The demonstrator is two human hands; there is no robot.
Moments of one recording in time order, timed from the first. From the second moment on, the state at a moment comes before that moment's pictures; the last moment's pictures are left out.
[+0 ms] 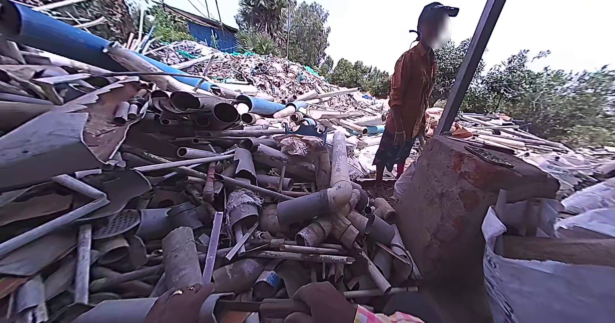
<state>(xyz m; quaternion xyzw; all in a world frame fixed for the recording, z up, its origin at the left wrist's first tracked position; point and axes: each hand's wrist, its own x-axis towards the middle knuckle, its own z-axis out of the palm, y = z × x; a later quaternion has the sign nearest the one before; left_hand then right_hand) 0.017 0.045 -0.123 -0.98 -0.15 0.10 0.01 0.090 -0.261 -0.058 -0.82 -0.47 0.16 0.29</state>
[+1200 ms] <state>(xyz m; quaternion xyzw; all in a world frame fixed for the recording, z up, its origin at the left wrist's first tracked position) 0.025 0.030 -0.122 -0.98 -0.13 0.16 0.00 0.077 -0.248 -0.055 -0.88 -0.39 0.22 0.12</state>
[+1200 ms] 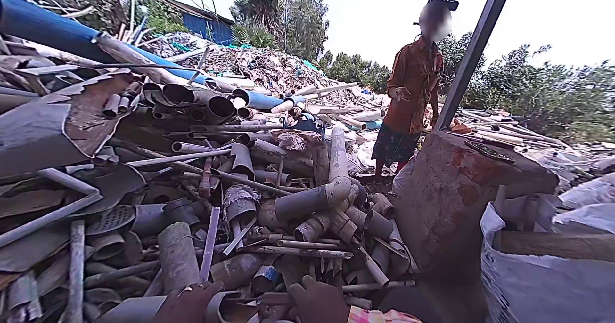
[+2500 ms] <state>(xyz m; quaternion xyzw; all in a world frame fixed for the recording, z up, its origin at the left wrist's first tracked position) 0.004 0.046 -0.089 -0.93 -0.29 0.21 0.05 0.088 -0.263 -0.039 -0.85 -0.44 0.23 0.18</state>
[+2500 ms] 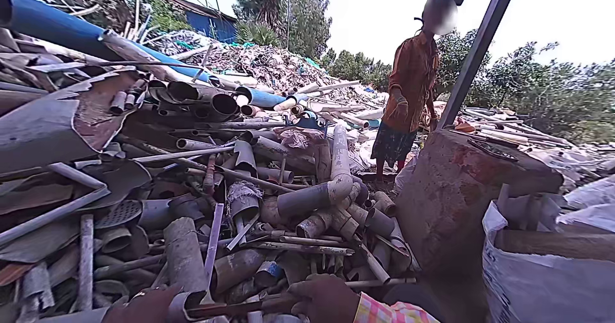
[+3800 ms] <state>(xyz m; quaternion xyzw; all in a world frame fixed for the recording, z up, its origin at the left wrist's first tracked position) 0.002 0.076 -0.126 -0.94 -0.31 0.13 0.03 0.086 -0.266 -0.036 -0.85 -0.42 0.24 0.20</state>
